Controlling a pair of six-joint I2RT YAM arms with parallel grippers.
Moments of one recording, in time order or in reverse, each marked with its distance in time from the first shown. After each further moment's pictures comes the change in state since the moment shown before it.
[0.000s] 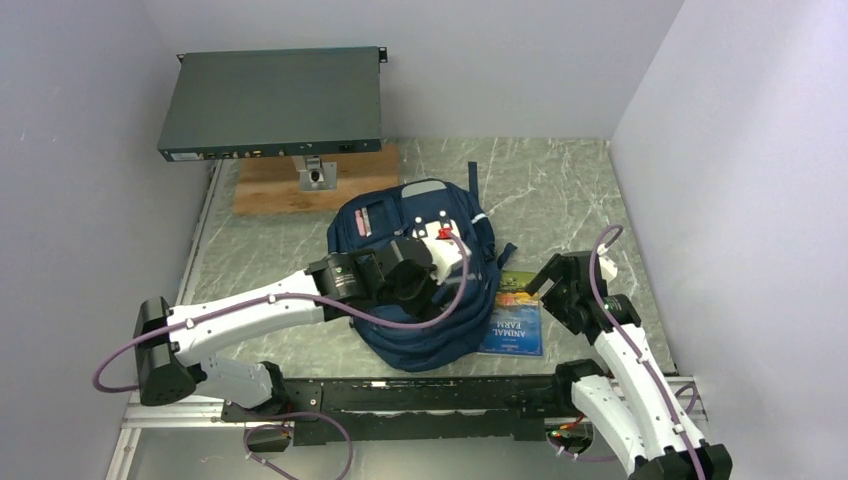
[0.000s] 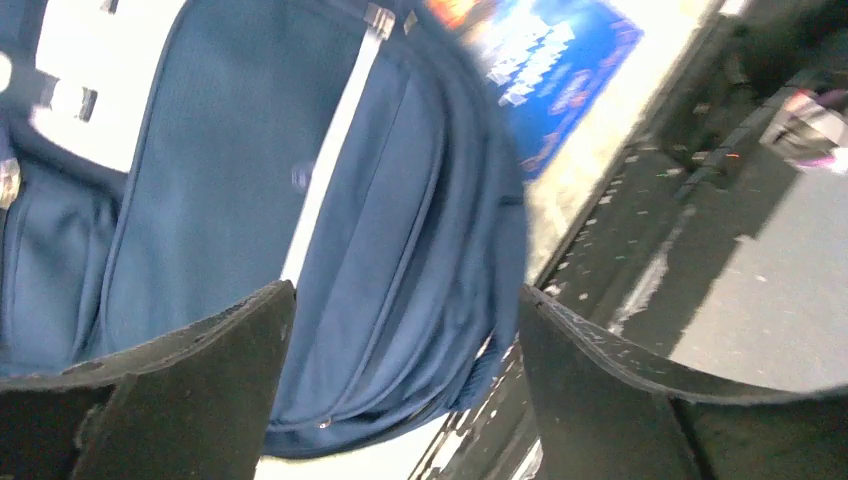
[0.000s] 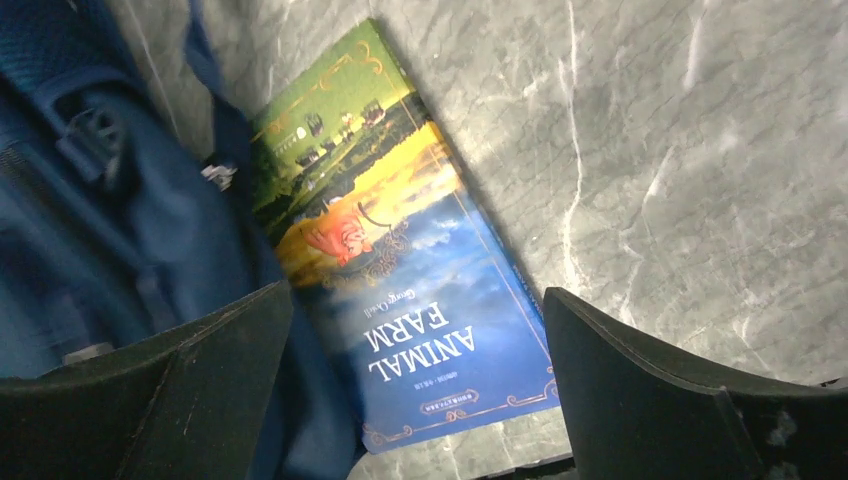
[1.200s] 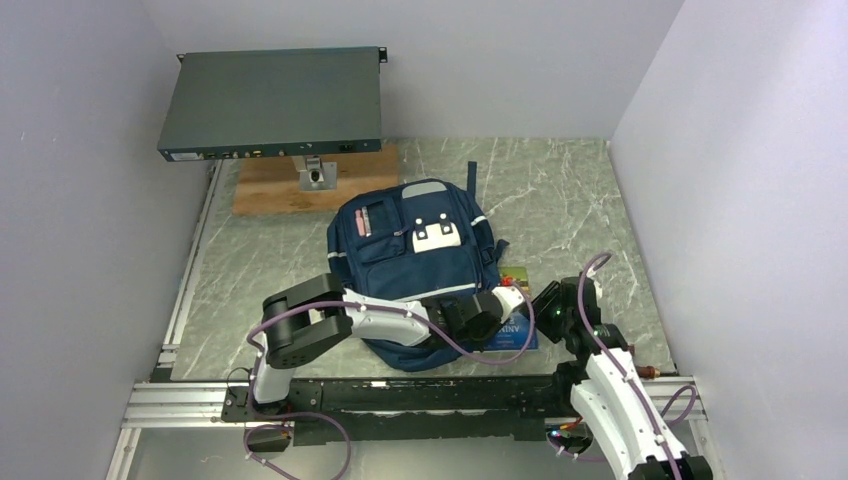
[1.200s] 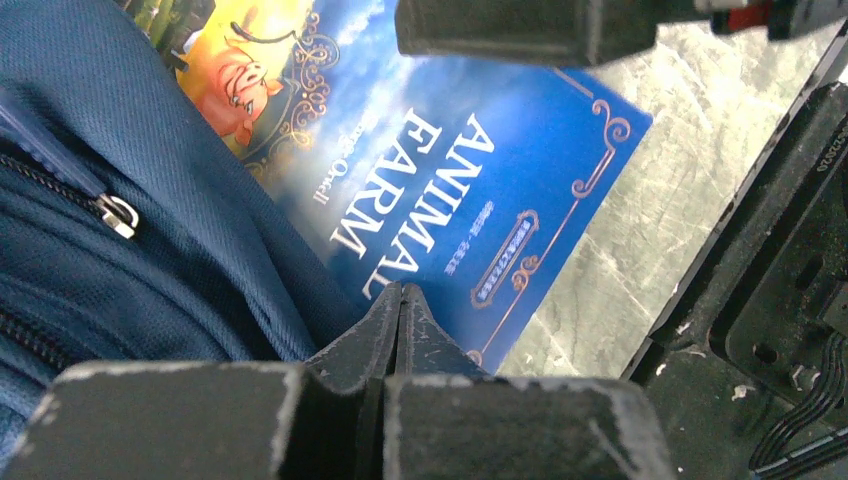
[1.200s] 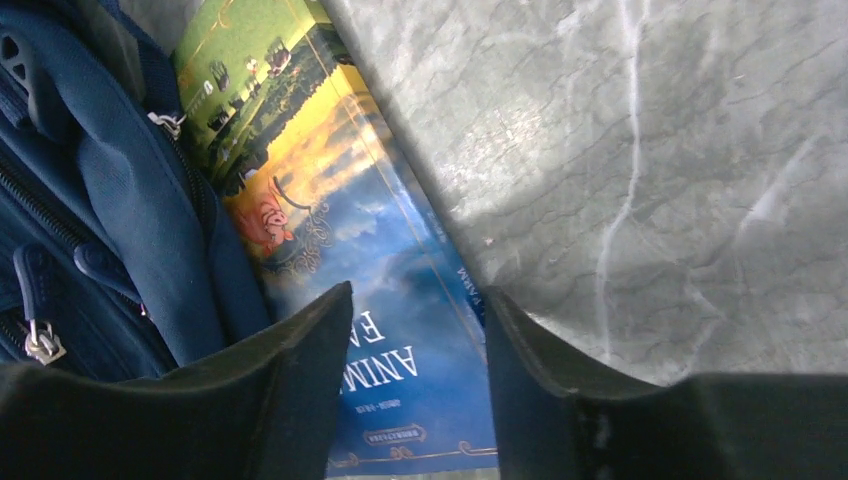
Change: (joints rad) left arm -0.144 0.648 -0.017 0.667 -0.008 -0.126; right arm -0.077 -0.119 -0.314 0.265 -0.207 -0.027
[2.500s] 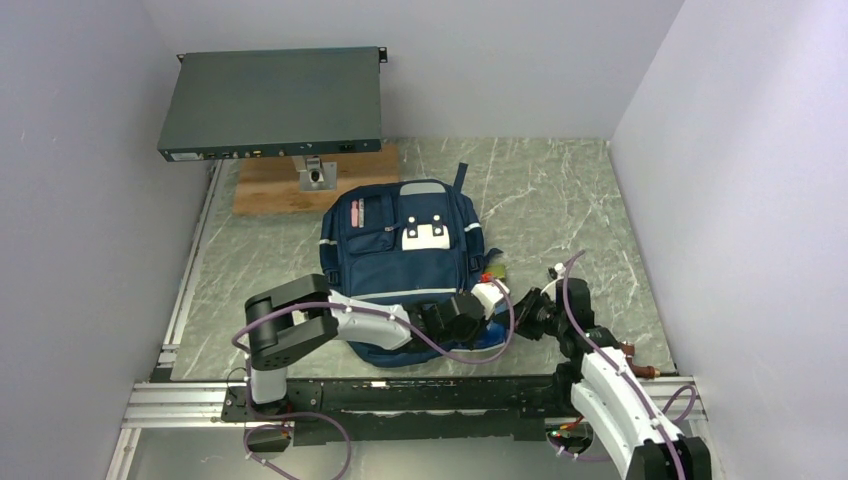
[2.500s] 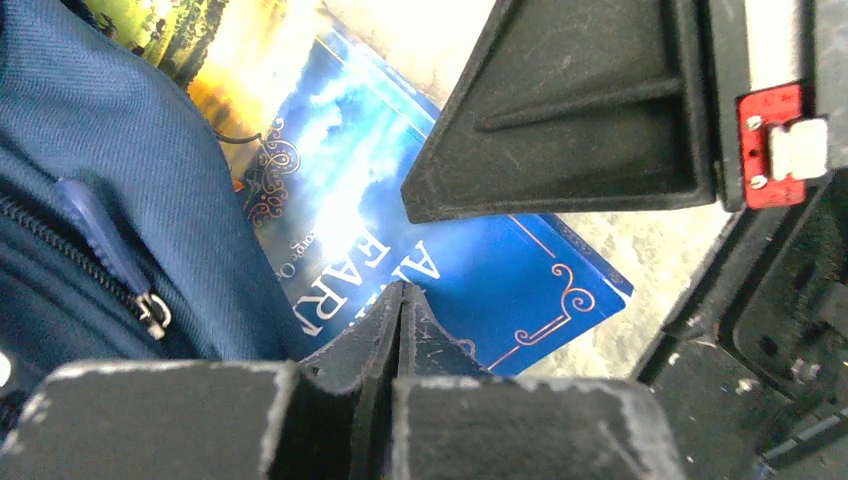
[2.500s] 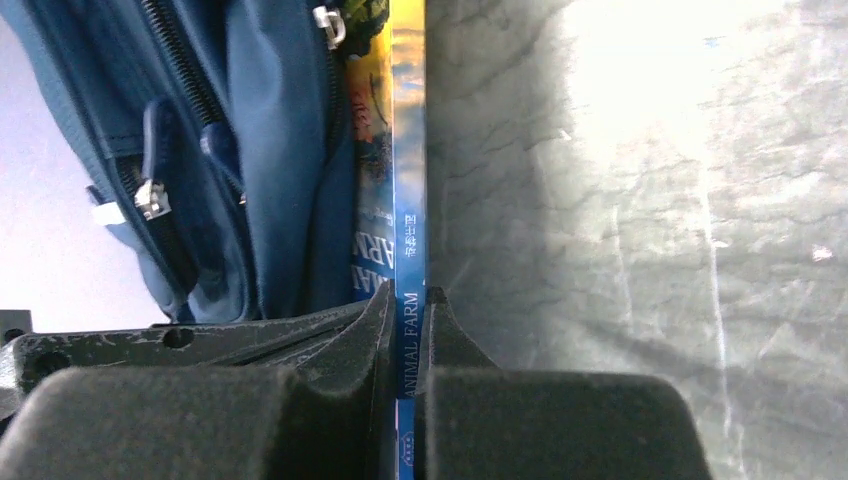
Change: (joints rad) left arm 0.013 -0.081 -0.183 0.210 -0.043 -0.069; right arm 0.011 0.052 -0.122 0.297 -0.455 -0.058
